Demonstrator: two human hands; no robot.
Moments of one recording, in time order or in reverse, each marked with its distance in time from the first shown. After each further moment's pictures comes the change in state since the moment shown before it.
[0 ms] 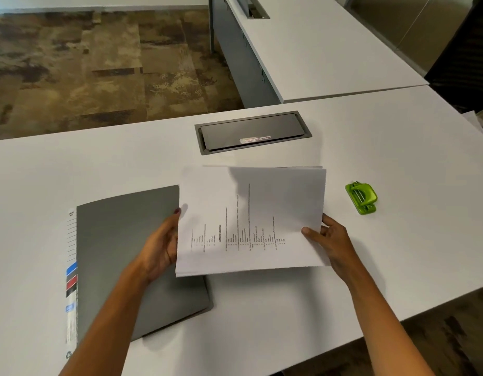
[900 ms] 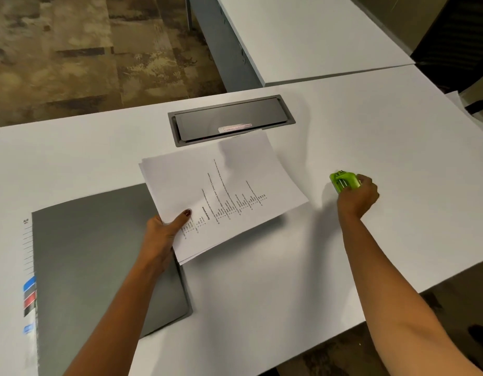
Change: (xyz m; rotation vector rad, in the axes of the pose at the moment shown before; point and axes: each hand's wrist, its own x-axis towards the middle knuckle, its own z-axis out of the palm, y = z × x) left_hand 0.052 -0.025 0.031 0.153 0.264 0.203; right_hand 0.116 -0.006 -0.073 -0.541 0.977 -0.054
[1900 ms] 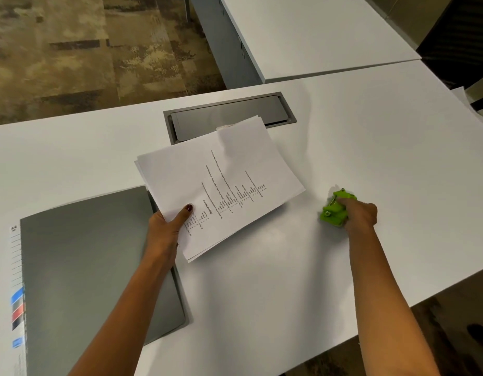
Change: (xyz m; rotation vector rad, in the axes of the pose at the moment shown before) left_hand 0.026 -0.004 0.022 -0.035 0.071 0.055; right_hand 0.003 0.004 -0.014 0.252 -0.276 0.551
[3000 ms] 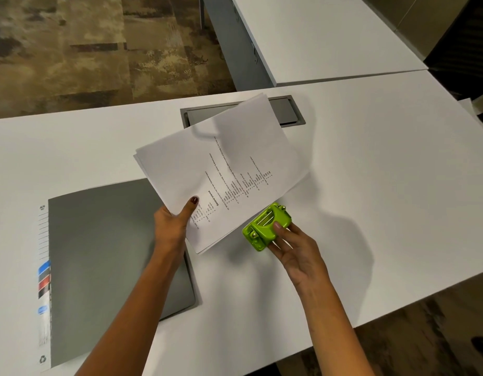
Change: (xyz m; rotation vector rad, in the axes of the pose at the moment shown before) left_hand -0.036 0.009 -0.007 -0.059 0.032 0.217; right_hand -0.185 0.061 0.005 0.482 -0.813 0.189
